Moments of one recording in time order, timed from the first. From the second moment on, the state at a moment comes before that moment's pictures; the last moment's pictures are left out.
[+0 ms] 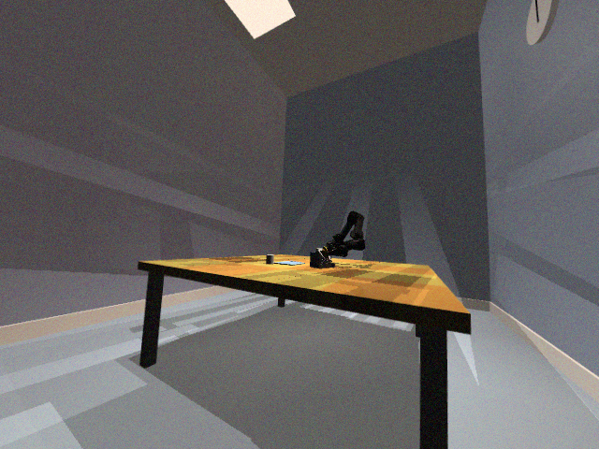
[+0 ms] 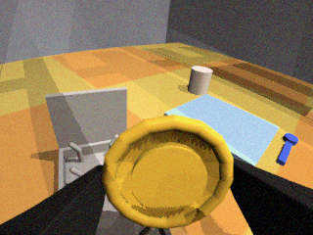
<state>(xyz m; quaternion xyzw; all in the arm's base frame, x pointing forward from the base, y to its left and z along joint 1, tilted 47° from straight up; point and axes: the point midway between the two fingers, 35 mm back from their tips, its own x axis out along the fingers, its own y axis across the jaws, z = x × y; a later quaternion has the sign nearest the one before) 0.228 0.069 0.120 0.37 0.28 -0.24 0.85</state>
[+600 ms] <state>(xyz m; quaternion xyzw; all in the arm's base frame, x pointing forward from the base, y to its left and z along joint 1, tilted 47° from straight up) 0.215 0.081 0.142 0.38 0.12 -0.16 0.90</state>
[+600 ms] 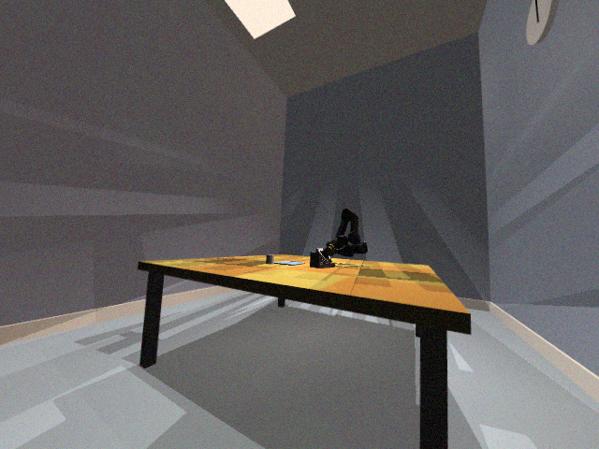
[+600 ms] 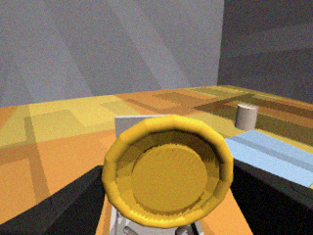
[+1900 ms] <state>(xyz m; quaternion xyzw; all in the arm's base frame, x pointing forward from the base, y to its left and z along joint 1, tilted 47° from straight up) 0.229 0.099 0.125 0.41 0.07 -0.14 0.90</state>
